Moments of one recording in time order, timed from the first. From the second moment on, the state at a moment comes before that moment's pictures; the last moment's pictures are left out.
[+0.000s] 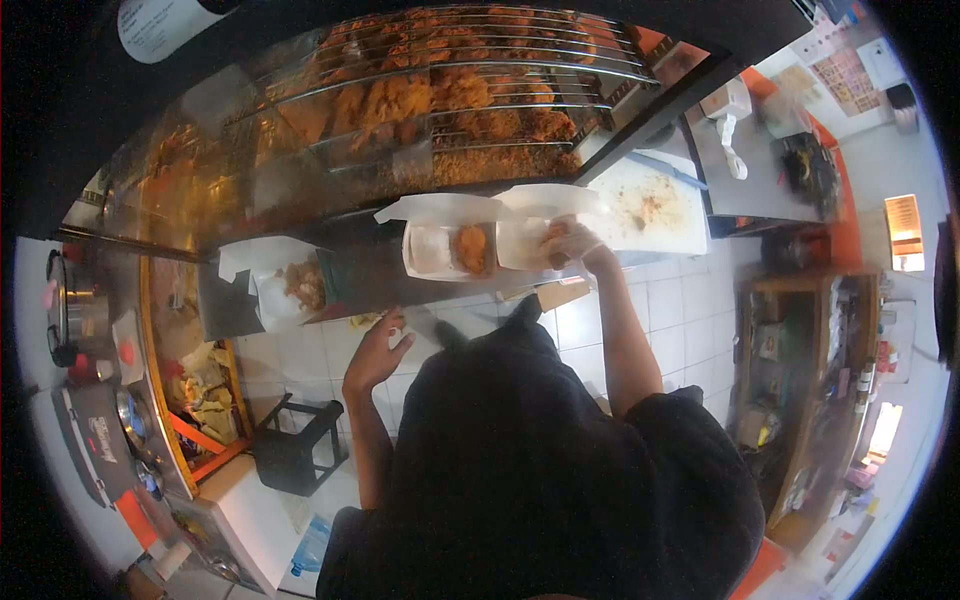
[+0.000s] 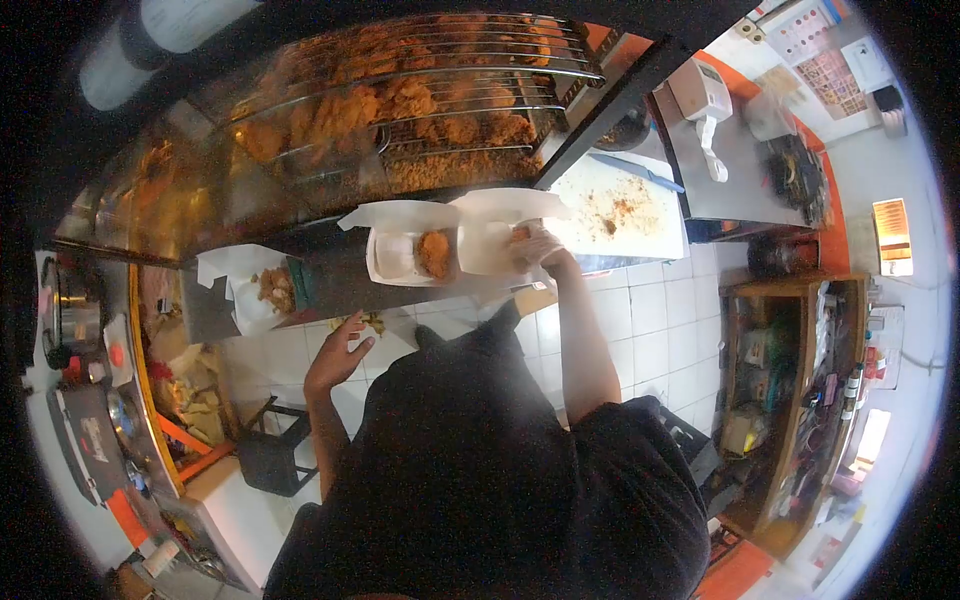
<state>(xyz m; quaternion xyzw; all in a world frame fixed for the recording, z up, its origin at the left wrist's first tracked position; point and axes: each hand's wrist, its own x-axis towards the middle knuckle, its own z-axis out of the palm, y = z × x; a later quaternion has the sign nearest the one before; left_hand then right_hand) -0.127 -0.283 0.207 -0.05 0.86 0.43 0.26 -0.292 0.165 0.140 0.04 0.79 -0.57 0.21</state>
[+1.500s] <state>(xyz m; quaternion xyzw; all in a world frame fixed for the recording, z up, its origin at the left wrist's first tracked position) -0.313 0.219 0.318 0.35 0.82 0.39 -0.22 -0.269 0.285 0.341 0.11 0.87 -0.45 -0.19</state>
